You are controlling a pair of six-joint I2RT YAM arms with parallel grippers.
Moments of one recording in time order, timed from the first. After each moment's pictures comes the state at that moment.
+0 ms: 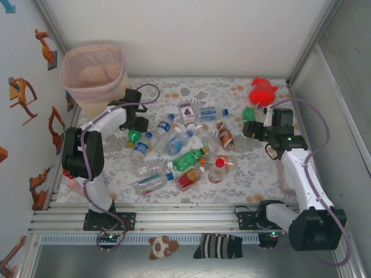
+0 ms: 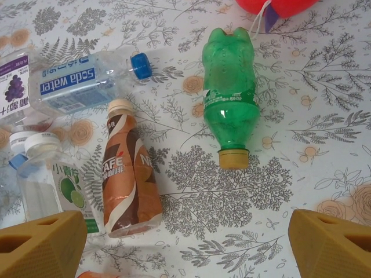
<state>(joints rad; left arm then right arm) -0.31 1.85 1.35 -0.73 -0.16 -0.03 0.04 1.08 0.90 -0.60 -0.14 0.19</state>
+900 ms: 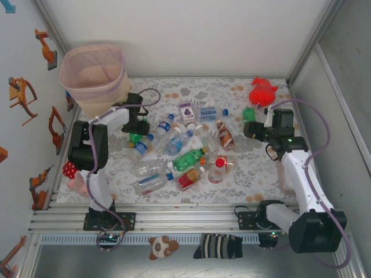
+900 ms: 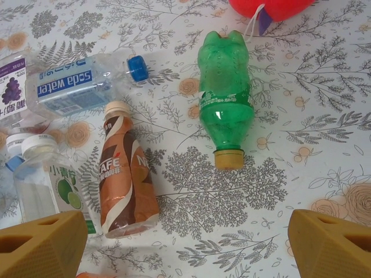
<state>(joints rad) -0.29 1.95 1.35 -0.69 -0.10 -0.05 0.04 1.07 0.90 -0.60 -0.12 0.19</state>
